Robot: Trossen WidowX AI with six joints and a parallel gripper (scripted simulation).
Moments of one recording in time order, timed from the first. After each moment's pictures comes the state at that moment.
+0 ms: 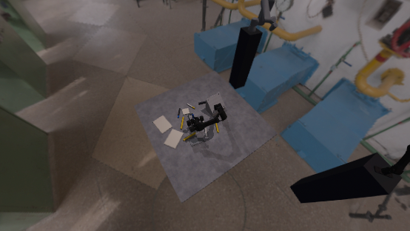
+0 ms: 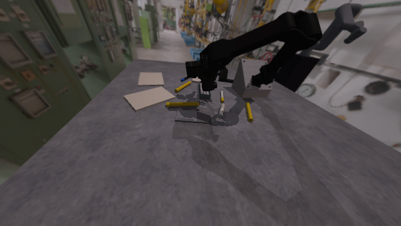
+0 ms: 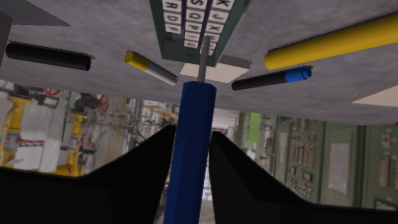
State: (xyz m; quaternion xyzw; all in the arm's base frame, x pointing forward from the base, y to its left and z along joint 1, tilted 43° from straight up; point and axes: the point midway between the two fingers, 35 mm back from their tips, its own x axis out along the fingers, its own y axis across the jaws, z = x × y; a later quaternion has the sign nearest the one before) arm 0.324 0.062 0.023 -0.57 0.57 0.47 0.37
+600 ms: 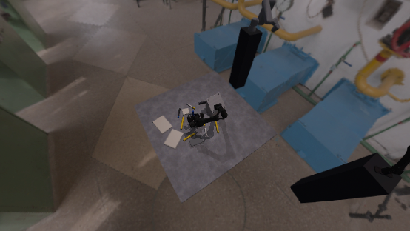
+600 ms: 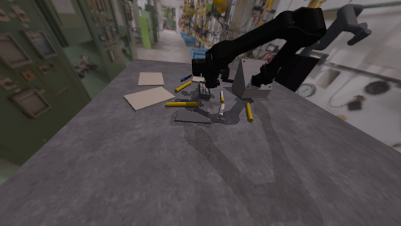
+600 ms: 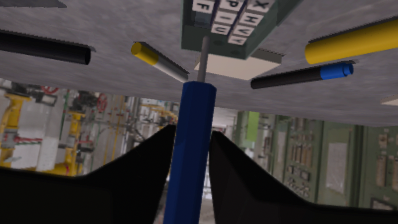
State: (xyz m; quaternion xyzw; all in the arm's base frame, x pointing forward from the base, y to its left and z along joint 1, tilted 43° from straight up) arm 0.302 0.029 -0.010 -0.57 0.57 0.47 0.36
